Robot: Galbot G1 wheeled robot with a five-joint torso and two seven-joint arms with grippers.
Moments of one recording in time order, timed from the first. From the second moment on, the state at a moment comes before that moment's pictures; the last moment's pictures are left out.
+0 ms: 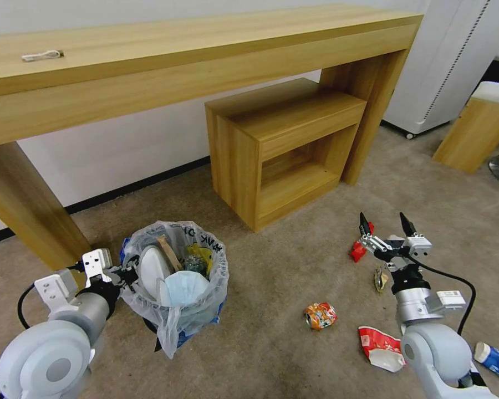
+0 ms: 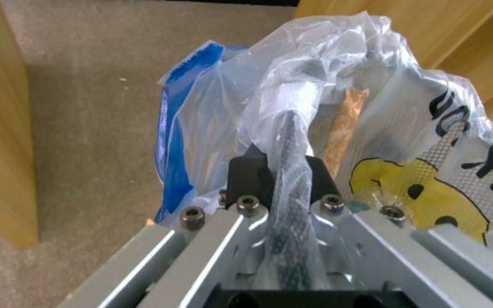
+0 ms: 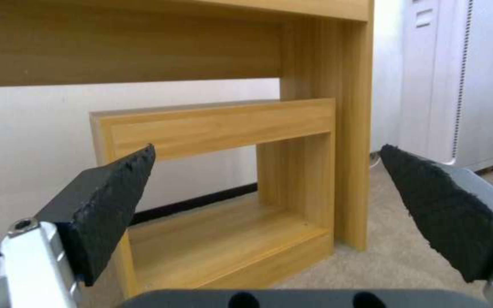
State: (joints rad) left arm 1.50 -1.07 -0.70 -2.38 -1.11 0.63 -0.62; right arm -1.43 1.19 0.62 2.00 0.44 0.21 0.01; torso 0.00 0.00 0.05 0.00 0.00
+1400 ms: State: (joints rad) left arm 1.53 -1.07 -0.70 -2.39 -1.09 0.62 -0.62; right arm -1.44 1.18 0.62 2.01 0.45 0.21 0.01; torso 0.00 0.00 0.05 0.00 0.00
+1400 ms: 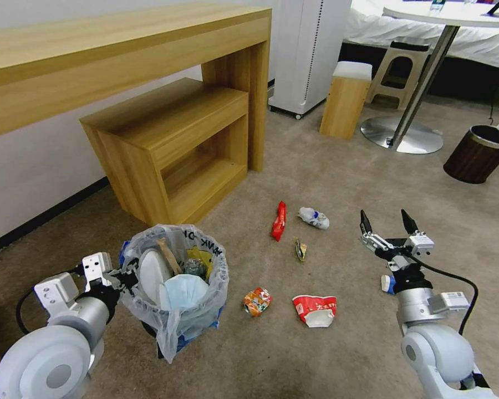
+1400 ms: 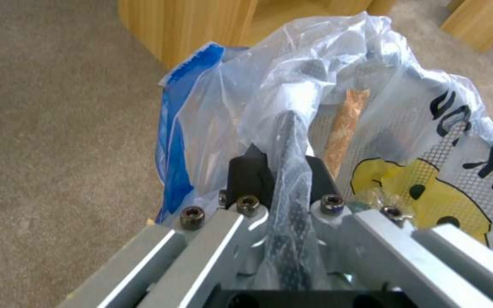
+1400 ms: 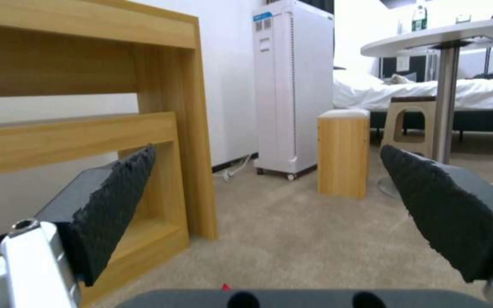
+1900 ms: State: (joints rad) left arm 1.52 -1.07 -0.70 -2.38 -1.10 0.62 -0.61; right arm -1.44 1.19 0.59 1.98 0.44 0.23 0.01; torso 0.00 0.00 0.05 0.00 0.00
